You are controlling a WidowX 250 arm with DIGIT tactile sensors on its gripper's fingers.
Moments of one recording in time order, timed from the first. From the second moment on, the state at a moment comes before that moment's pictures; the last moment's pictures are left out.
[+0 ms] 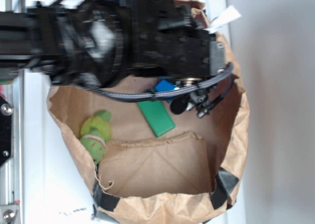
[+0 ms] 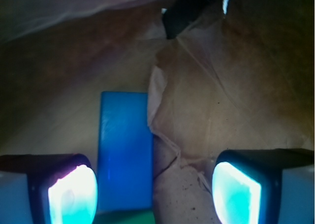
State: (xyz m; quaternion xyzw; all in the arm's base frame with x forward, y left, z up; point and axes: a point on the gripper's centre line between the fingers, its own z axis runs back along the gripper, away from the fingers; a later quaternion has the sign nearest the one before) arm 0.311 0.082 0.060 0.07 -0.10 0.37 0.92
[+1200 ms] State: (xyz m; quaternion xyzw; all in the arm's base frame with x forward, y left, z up) arm 0.319 0.069 0.036 0.08 -0.05 0.39 0.92
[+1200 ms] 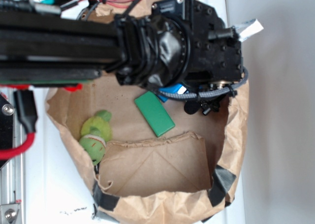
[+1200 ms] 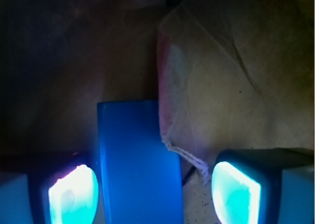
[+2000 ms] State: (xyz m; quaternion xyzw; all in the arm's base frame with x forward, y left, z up) arm 0.320 0.069 0.037 0.09 -0.04 0.38 0.92
